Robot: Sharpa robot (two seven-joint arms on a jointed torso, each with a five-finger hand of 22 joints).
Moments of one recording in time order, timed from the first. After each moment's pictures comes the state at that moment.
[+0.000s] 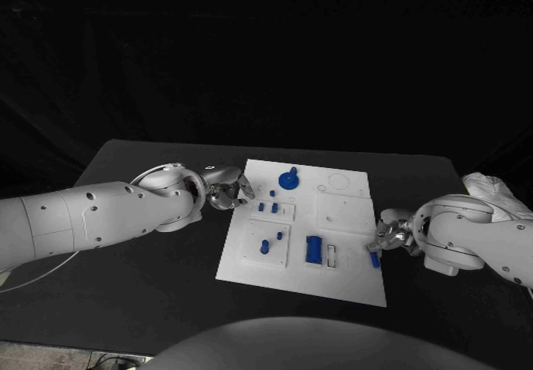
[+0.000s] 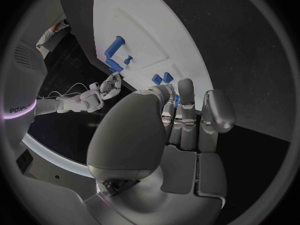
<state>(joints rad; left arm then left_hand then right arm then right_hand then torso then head) 1.19 -0.82 -0.22 1.43 -1.33 -0.24 -0.01 1.50 -0.13 0.53 0.27 0.16 0.97 0.10 0.09 0.10 0.84 0.08 0.23 0.07 1.17 -0.02 0.99 0.54 0.08 1.41 0.09 1.13 1.31 1.18 -0.94 -0.21 1.60 -1.13 0.11 -0.60 1.12 -0.06 0.24 0.13 0.69 1.08 0.04 0.37 0.54 1.47 -0.04 1.57 1.31 1.46 -0.10 1.57 1.31 0.07 1.42 0.01 1.19 1.31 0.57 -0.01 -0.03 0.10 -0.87</state>
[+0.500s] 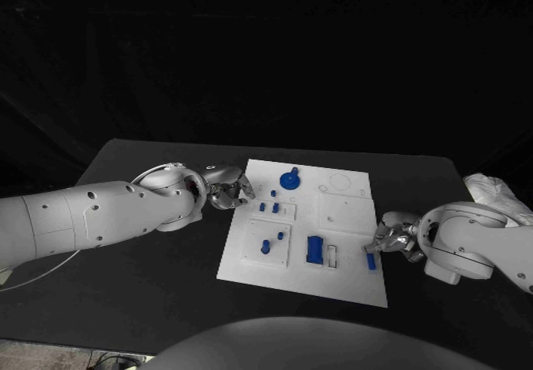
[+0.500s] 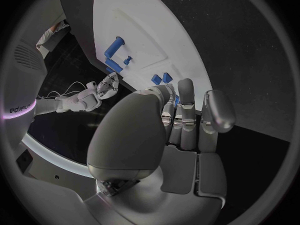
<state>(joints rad) 1.19 -0.83 -0.22 1.43 -1.33 -0.24 -0.01 1.50 -0.13 0.53 0.27 0.16 0.97 0.10 0.09 0.10 0.84 0.08 0.23 0.07 1.17 -0.02 0.99 0.54 0.08 1.41 0.09 1.13 1.31 1.18 -0.98 -0.22 1.66 -1.04 0.04 -0.57 1.10 -0.06 0.27 0.11 0.69 1.08 0.04 0.37 0.56 1.47 -0.04 1.57 1.31 1.47 -0.10 1.57 1.31 0.07 1.42 0.01 1.20 1.31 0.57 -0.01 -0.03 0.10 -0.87</state>
